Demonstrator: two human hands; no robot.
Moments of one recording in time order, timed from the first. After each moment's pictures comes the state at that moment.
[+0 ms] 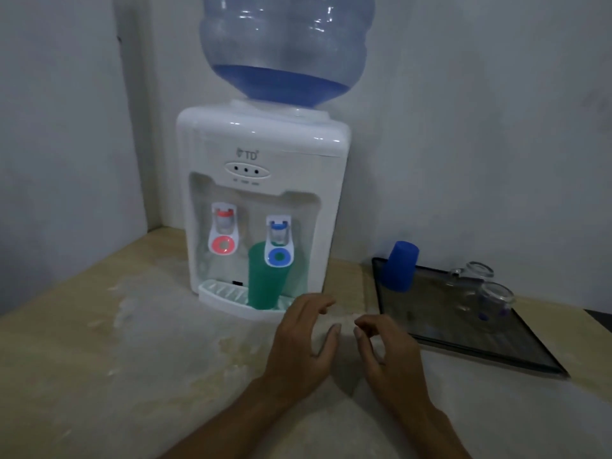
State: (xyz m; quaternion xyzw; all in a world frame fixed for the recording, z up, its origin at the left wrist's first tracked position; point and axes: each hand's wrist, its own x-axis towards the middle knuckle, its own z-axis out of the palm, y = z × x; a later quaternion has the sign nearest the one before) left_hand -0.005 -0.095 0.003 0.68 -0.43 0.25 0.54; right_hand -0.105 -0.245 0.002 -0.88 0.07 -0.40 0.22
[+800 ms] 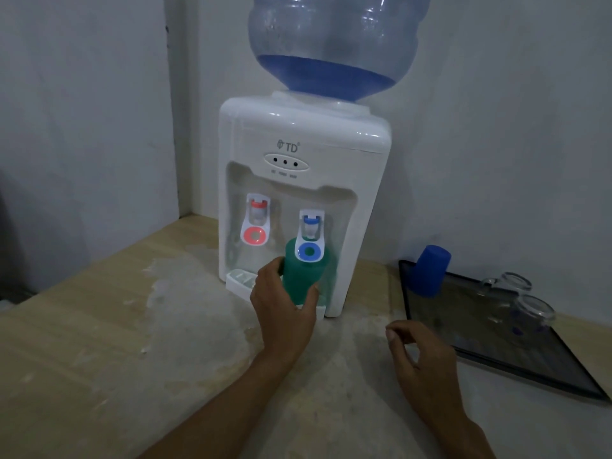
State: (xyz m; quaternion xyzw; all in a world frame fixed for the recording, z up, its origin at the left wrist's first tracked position) left_hand 0.048 -0.083 0.009 0.73 -0.13 0.25 0.62; right_hand -0.106 -0.256 0.001 -0.88 0.09 -0.40 0.24
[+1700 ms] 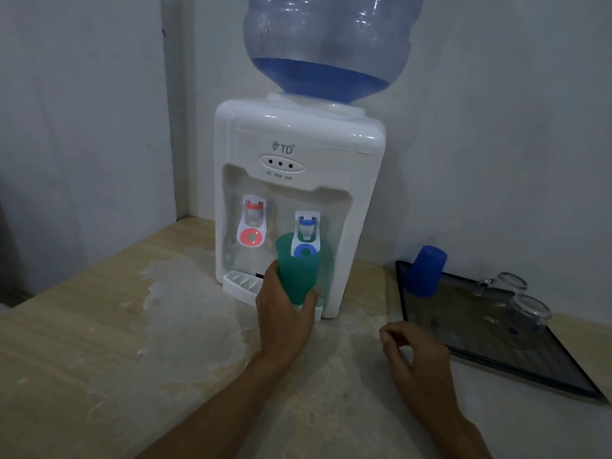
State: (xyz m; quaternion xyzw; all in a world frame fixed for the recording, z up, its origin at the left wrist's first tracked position) left_hand 0.047 -0.087 0.007 0.73 -0.14 0.18 0.64; right_hand -0.107 -0.254 0.005 -0.89 0.08 -0.38 0.24
